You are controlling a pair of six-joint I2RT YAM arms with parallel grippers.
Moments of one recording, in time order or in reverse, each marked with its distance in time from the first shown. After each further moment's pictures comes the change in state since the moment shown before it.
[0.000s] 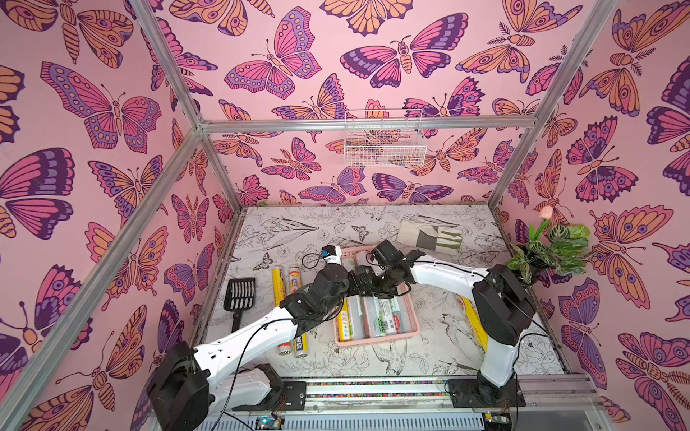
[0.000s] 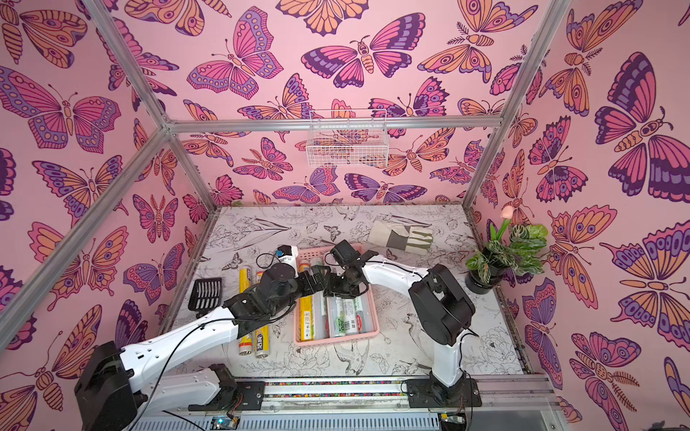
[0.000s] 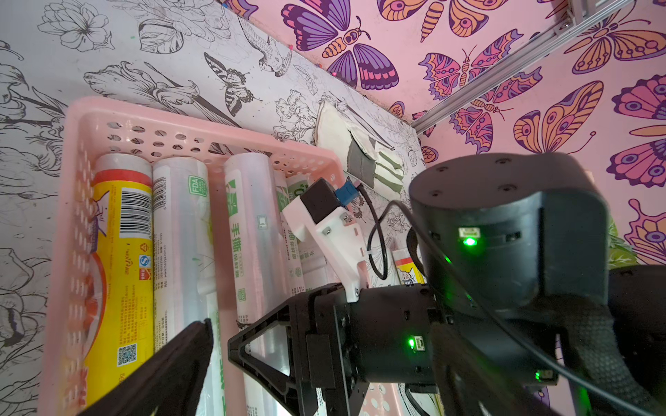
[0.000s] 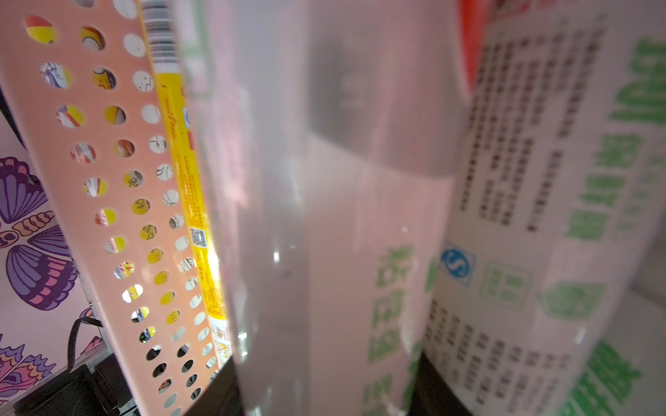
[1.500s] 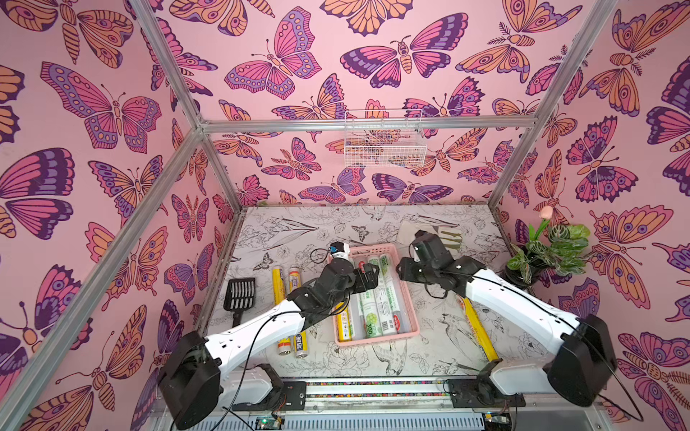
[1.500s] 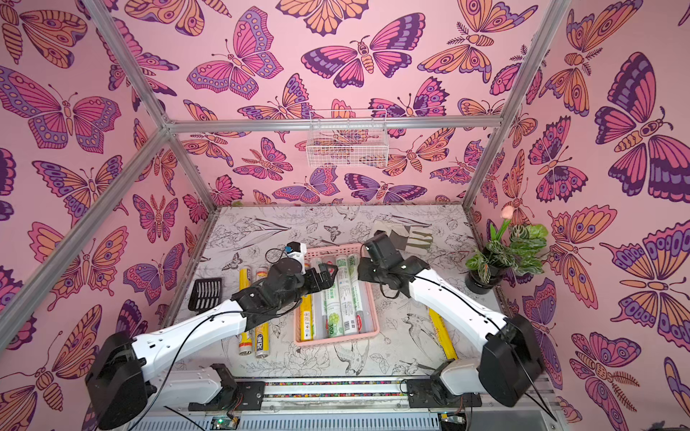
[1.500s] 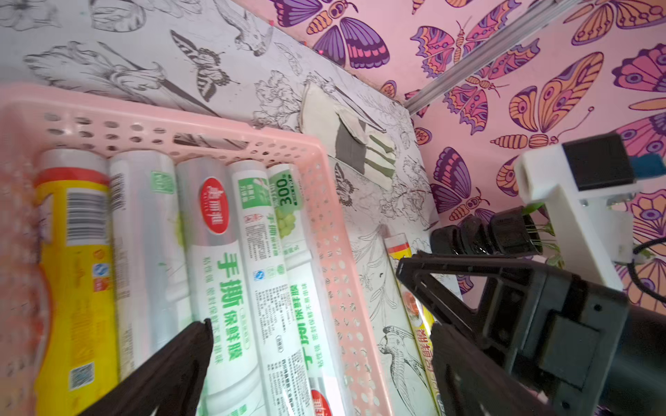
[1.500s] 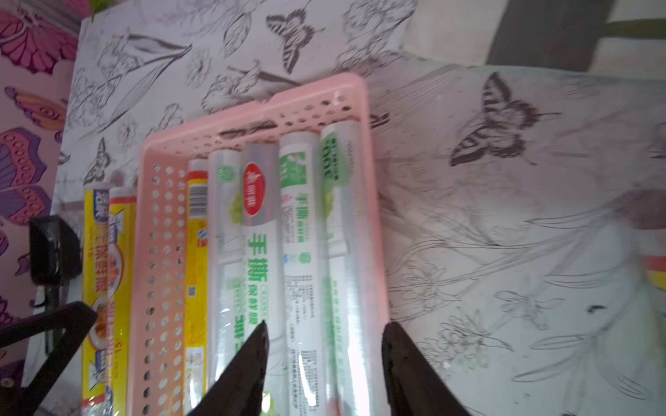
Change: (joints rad) left arm 0.000 0.137 0.109 0.007 0.113 0.037; right arm -0.145 -0.553 -0.249 0.003 0.460 -0.032
